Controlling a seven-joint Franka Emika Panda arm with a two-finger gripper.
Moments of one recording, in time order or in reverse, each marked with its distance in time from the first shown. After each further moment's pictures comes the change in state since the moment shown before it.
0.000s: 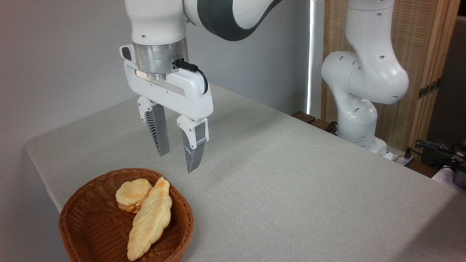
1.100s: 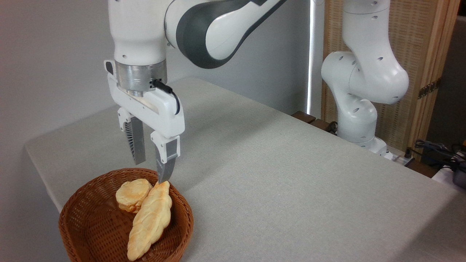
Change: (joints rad) arm 0.004 0.092 -0.076 0.000 -0.036 0.176 0.000
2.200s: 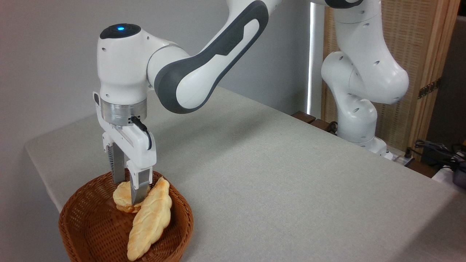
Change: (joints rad) arm 0.002 0.170 -0.103 0.000 0.006 0.243 0.002
